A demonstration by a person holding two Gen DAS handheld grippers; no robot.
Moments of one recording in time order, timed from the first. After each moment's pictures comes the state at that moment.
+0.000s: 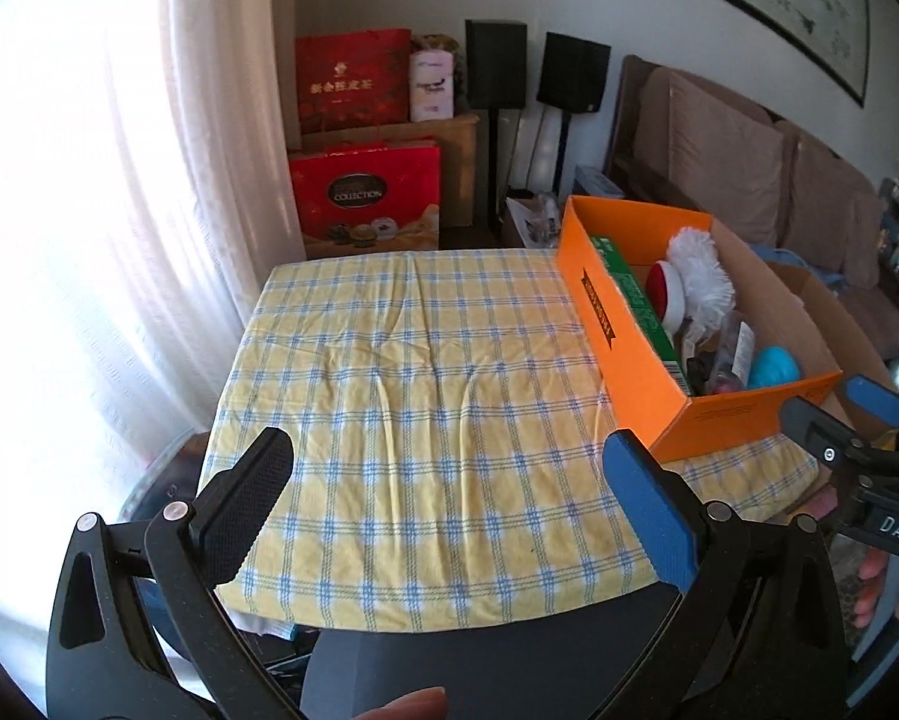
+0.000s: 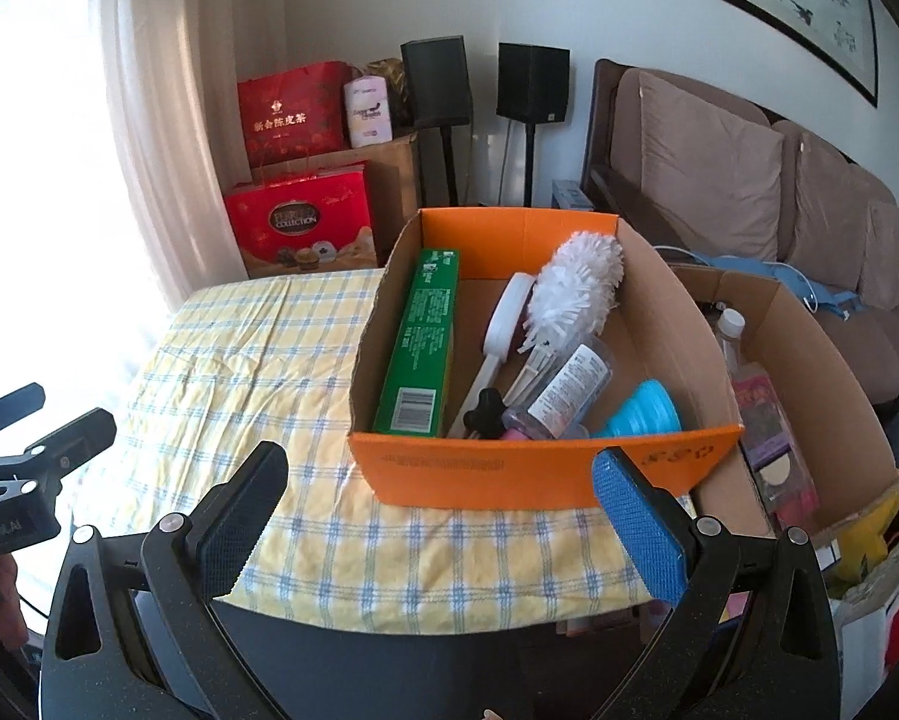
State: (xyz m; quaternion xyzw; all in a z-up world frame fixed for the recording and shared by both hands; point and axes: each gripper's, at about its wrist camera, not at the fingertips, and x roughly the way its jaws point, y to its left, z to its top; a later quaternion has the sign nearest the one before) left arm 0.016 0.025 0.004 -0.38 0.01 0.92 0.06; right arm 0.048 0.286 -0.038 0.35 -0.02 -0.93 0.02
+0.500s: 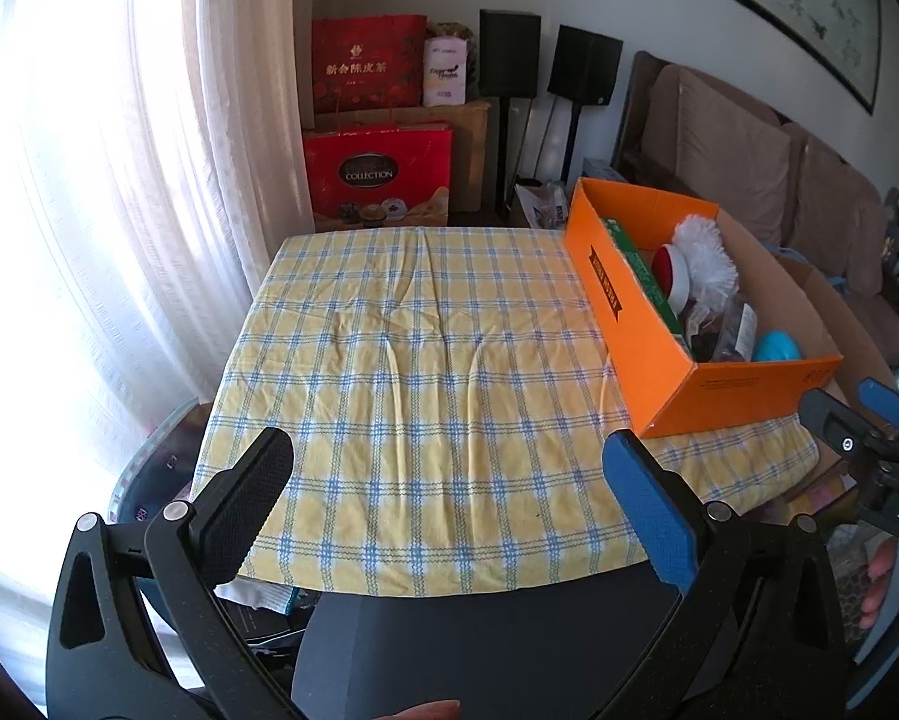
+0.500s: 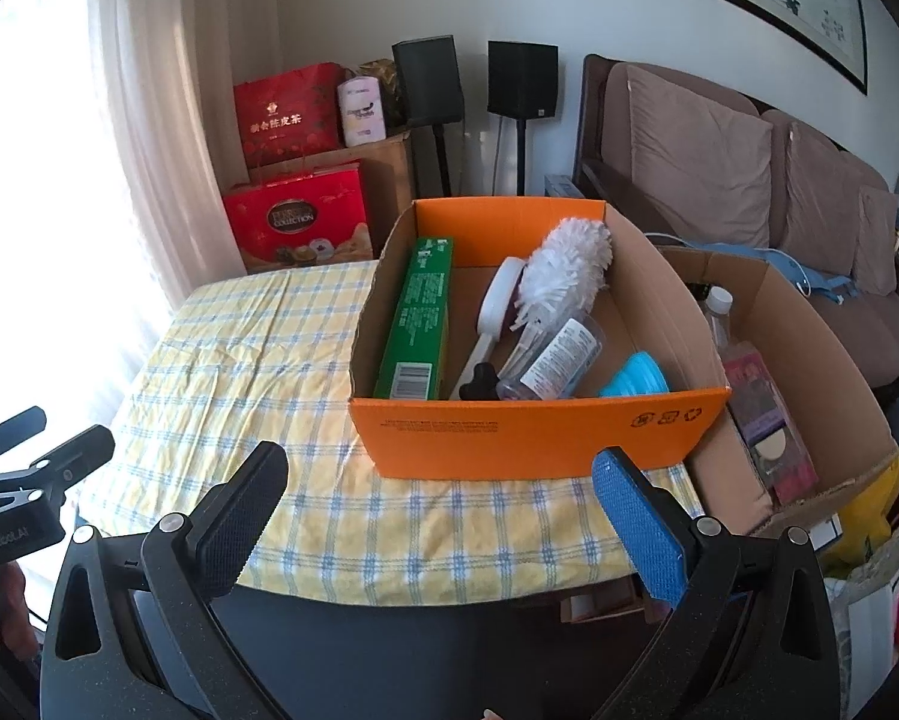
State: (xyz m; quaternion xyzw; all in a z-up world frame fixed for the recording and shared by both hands) left arm 0.033 0.019 -0.008 -0.39 0.00 0.92 0.05; right arm 0.066 0.293 -0.044 0.36 -0.02 -0.93 0.01
